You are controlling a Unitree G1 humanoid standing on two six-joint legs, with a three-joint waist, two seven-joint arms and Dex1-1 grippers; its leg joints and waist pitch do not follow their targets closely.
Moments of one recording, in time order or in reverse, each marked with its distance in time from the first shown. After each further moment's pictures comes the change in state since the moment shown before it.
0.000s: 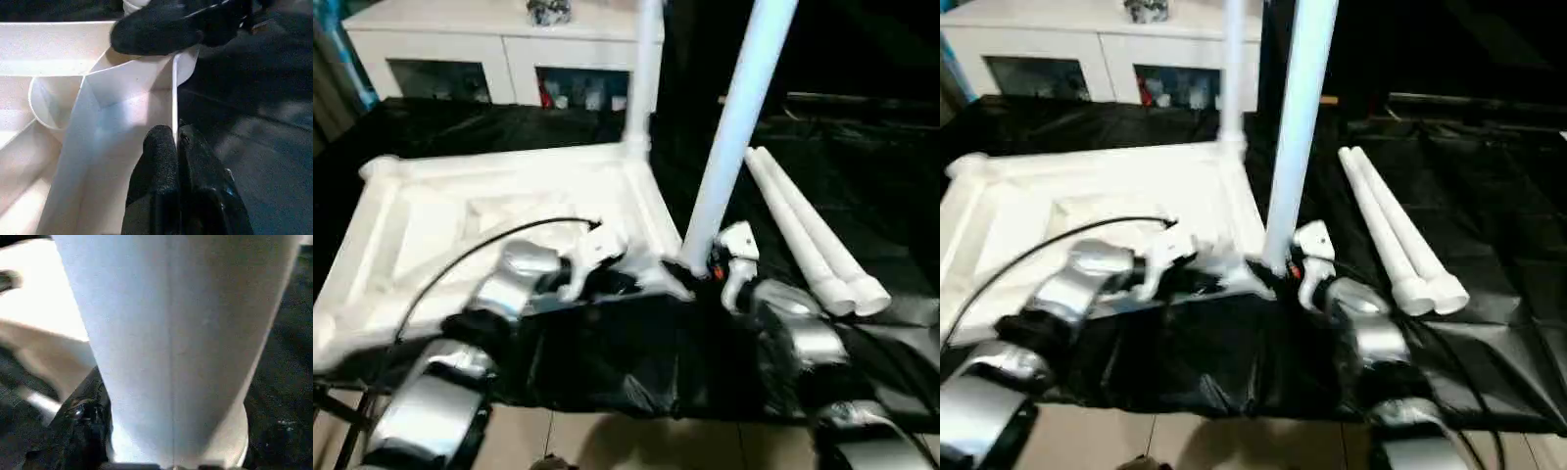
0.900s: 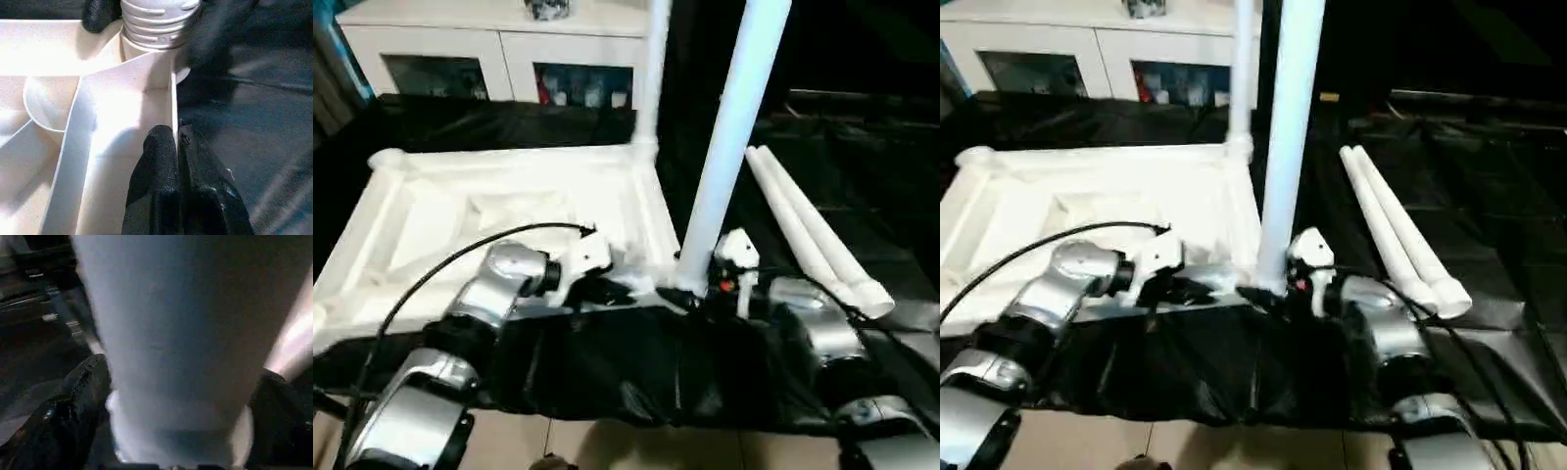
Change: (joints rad) left arm 0.067 0.125 -0.021 -0.101 -0.040 -0.088 -0.273; right arm 0.026 -0.175 0.132 -0.085 0.037 0.006 0.590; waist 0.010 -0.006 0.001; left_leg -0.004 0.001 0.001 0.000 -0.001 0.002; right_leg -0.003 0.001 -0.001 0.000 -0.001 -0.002
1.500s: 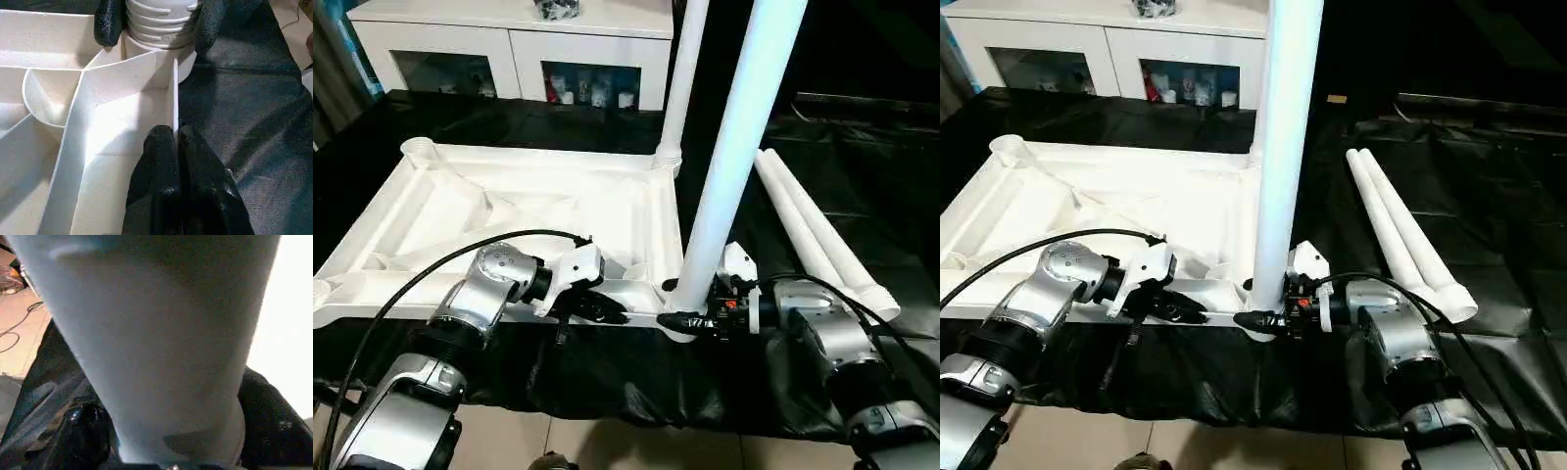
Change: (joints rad) left arm 0.020 0.029 -0.017 -0.029 -0.022 -0.004 -0.104; right arm 0.041 -0.031 0.038 -0.099 0.017 0.089 0.129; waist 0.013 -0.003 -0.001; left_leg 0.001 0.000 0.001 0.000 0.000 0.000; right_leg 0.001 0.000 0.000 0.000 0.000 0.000
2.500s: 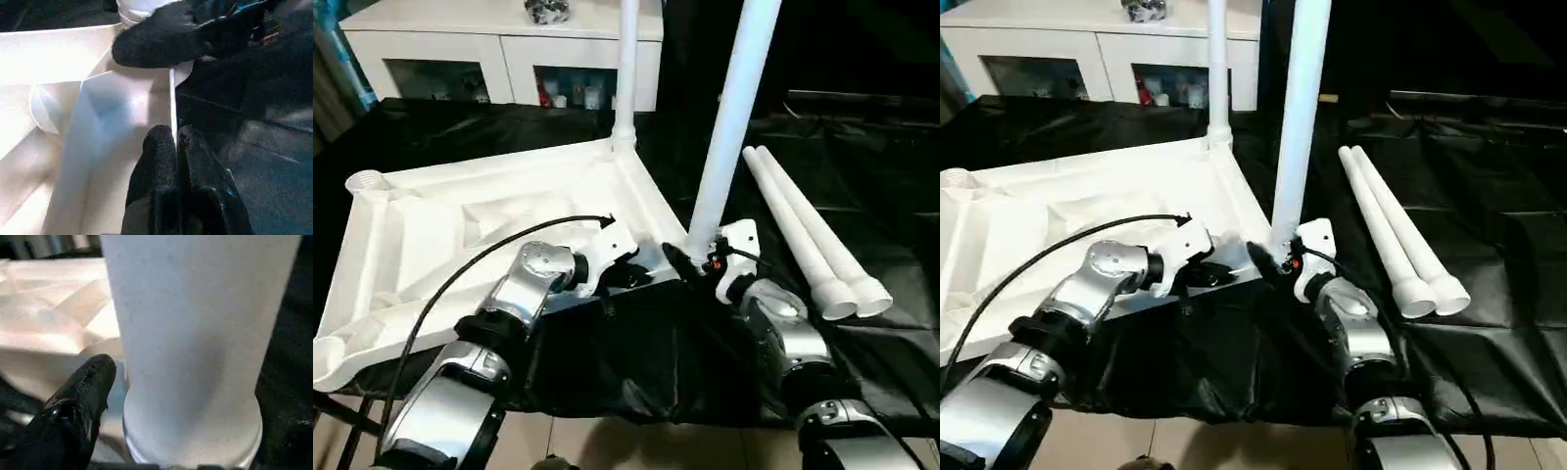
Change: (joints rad) left arm -0.074 -0.148 0.032 0.108 0.076 0.045 0.376; right arm -0.053 0.196 -0.180 0.199 -0.045 -0.177 -0.634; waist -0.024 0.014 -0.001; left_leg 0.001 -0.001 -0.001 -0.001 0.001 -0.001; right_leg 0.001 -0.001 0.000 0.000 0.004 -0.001
